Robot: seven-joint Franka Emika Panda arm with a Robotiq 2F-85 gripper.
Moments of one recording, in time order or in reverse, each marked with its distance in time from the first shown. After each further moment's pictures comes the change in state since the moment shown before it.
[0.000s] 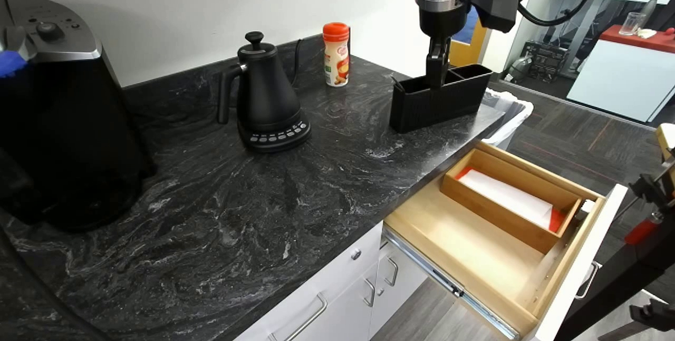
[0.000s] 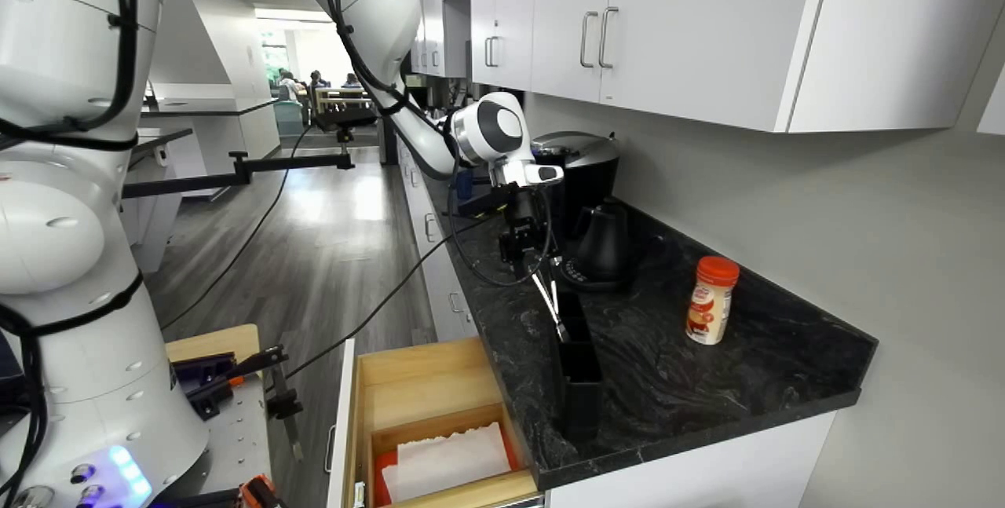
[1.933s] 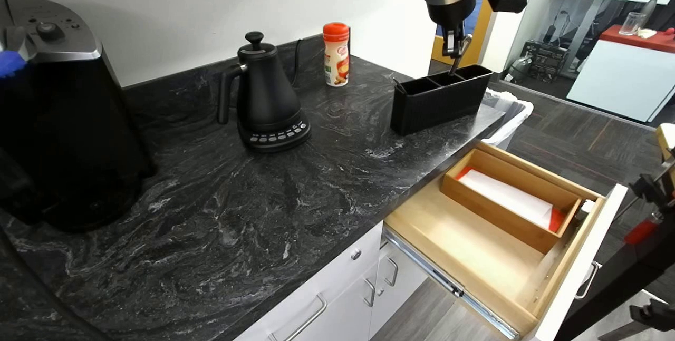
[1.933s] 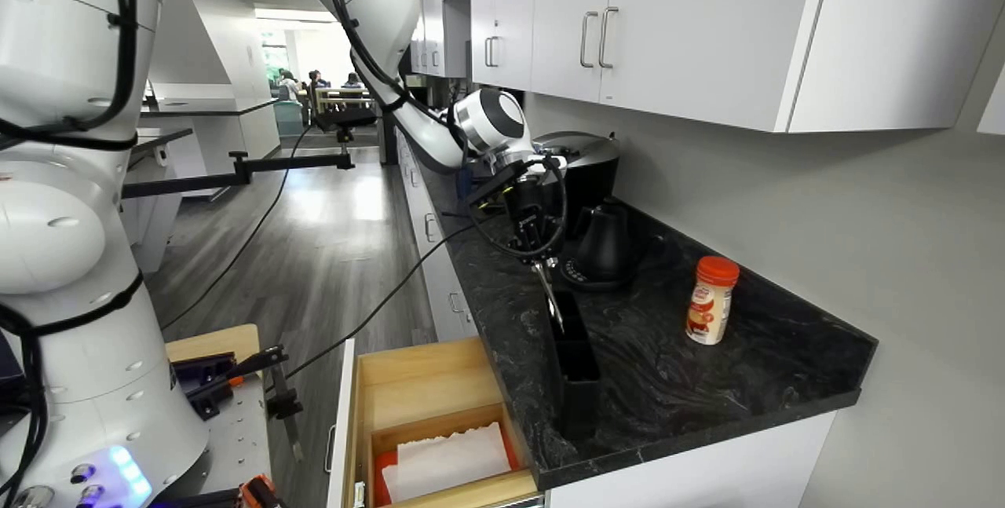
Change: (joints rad) arm 0.005 -0.003 0.012 0.047 -0.143 -0.216 -0.026
